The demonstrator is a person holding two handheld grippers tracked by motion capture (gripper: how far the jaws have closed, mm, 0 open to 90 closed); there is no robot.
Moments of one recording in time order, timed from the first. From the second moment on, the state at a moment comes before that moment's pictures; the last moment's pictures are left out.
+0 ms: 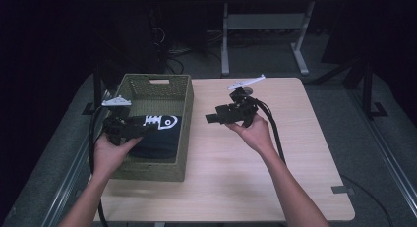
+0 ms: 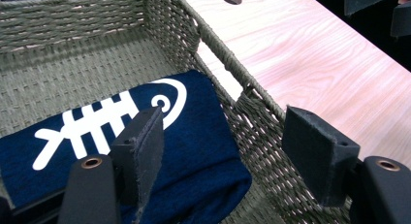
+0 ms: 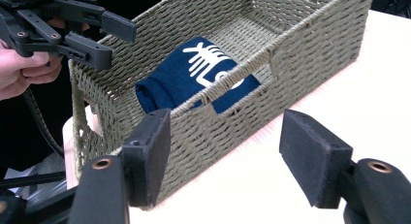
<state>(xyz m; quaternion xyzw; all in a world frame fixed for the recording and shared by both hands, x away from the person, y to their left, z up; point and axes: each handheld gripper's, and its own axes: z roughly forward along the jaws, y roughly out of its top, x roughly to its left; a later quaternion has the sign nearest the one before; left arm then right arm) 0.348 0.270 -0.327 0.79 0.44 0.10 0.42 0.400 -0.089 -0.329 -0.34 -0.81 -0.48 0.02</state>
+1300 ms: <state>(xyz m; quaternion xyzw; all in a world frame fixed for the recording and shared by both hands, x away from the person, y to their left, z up) 0.356 0.221 -0.331 0.79 0.41 0.08 0.45 0.397 -0.177 -0.351 -0.37 -0.80 -0.48 0.01</state>
